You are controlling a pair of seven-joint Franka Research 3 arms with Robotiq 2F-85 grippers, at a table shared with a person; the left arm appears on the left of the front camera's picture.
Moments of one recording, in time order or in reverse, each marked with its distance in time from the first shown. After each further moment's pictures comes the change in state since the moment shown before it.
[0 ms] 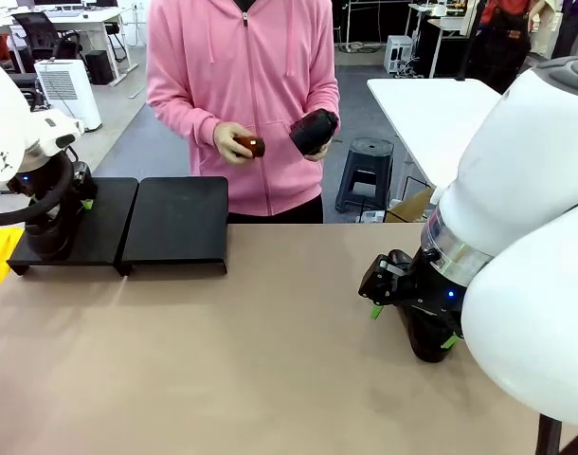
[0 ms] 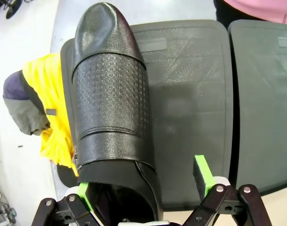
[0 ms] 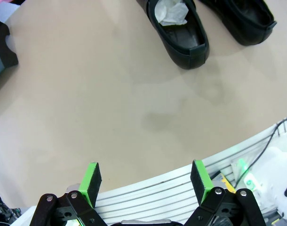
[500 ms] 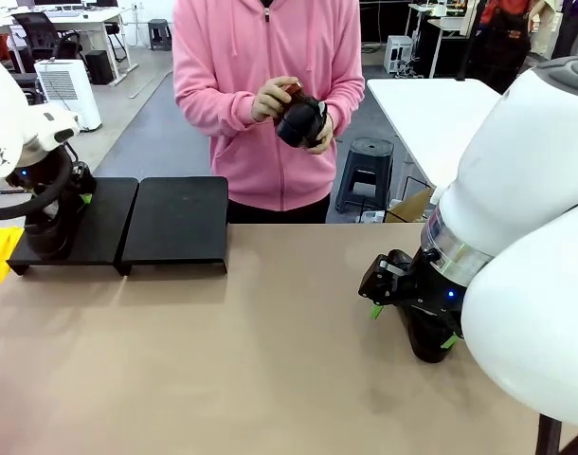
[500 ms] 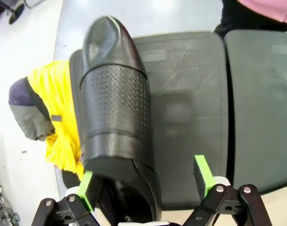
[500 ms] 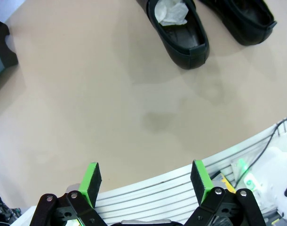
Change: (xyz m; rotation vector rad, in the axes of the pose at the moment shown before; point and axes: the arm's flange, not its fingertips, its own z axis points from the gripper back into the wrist) left arm 0.008 -0.001 0.022 0.015 -0.046 -0.017; right arm 0.000 0.000 0.000 0.000 0.000 0.000
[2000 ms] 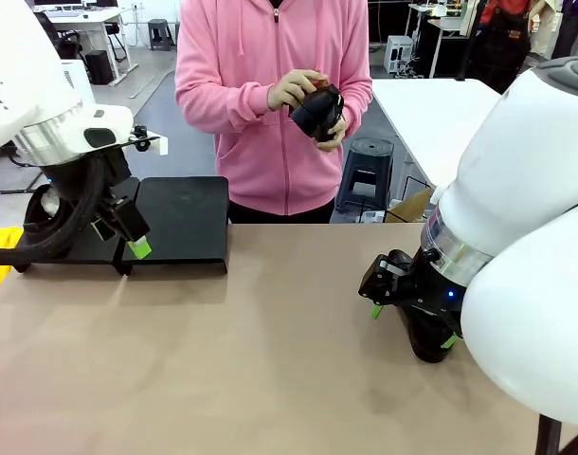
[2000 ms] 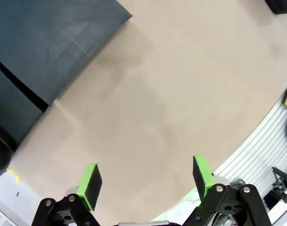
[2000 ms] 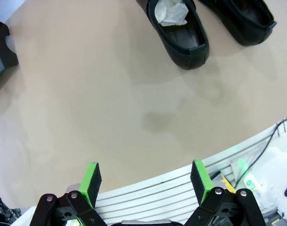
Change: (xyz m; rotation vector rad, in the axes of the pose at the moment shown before) left arm -0.093 -0.153 0.140 -0.449 0.308 -0.548; right arm 0.000 0.000 0.000 -0.001 -0.001 0.000
